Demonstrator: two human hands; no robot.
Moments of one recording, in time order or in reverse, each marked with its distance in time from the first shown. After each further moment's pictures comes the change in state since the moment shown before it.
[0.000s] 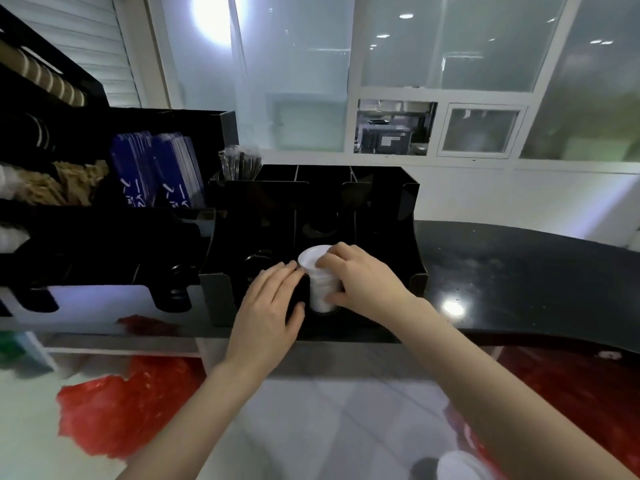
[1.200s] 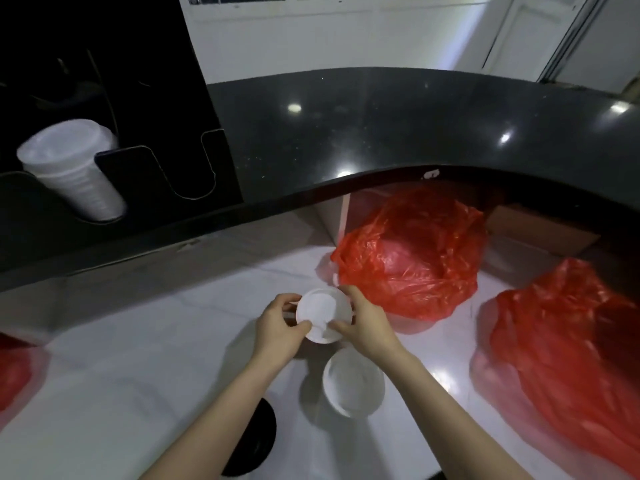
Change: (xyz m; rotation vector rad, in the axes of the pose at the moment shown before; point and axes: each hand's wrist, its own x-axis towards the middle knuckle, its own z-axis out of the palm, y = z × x) left_hand -0.139 0.180 0.179 -0.709 -0.746 -0.735; right_hand -0.327 0.055 0.098 0.609 -0.161 1.113
